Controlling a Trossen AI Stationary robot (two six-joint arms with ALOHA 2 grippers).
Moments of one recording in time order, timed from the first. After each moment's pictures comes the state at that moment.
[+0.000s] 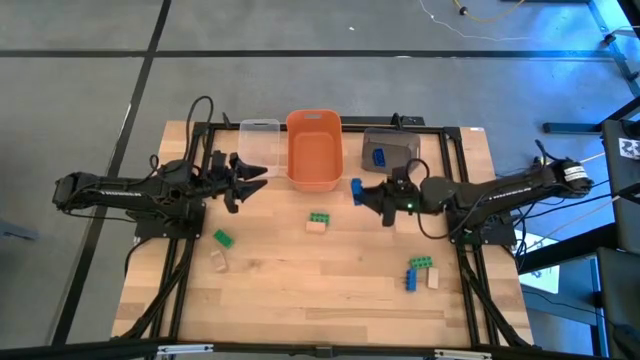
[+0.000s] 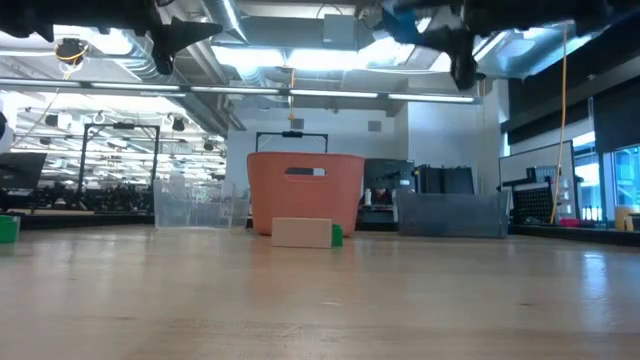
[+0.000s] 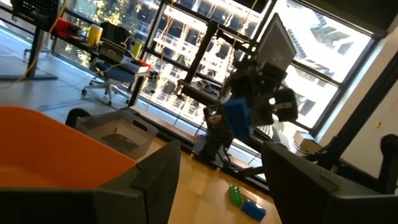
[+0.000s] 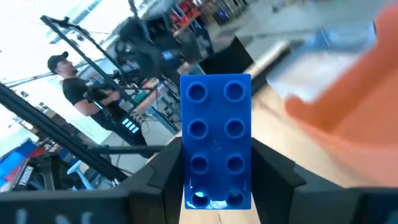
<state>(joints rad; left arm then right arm) 0.07 0.58 0.36 0.40 -0.14 -0.45 0.11 1.08 0.59 0.42 0.26 0.72</state>
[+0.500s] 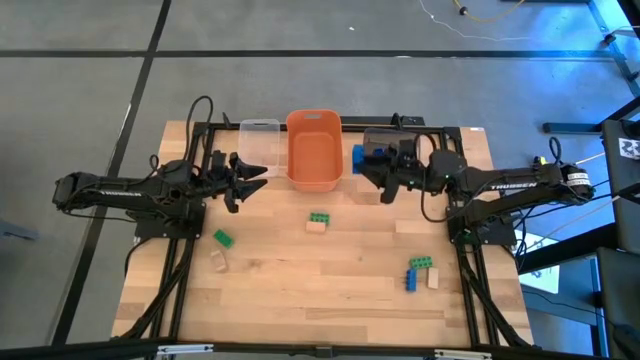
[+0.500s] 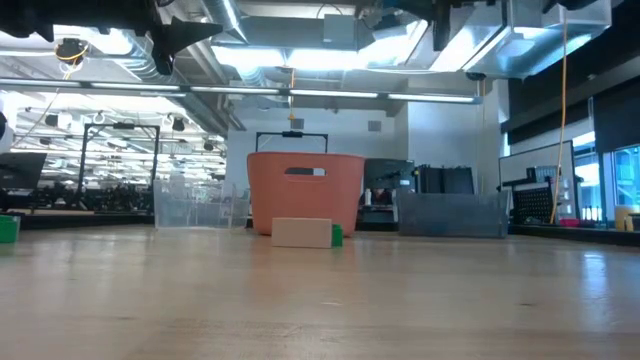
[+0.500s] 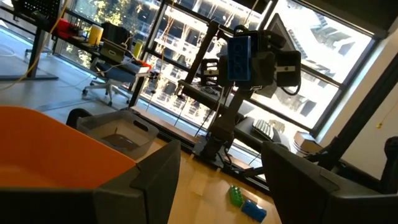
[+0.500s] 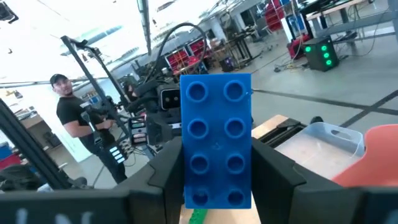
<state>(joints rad) 0.07 0.58 0.36 0.40 -0.14 -0.44 -0.04 1.08 0.75 0.42 0.17 0.49</state>
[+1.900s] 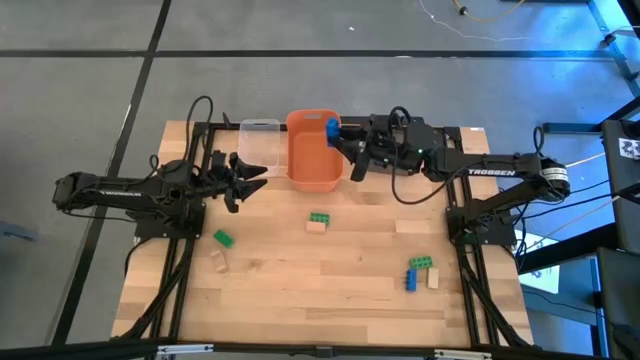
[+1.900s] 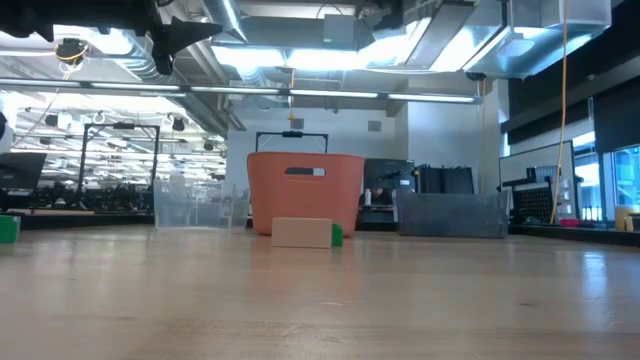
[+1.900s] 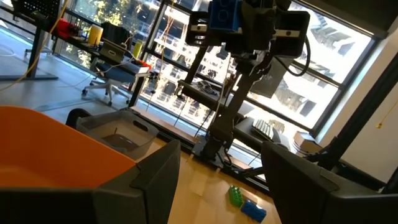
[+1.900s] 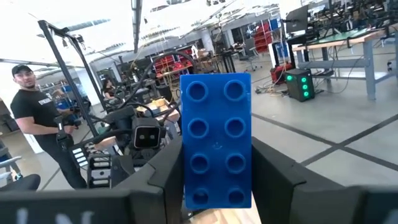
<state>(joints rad) 0.07 0.58 0.36 0.40 -0.14 -0.44 -0.14 1.34 1.11 0.34 0.13 0.31</state>
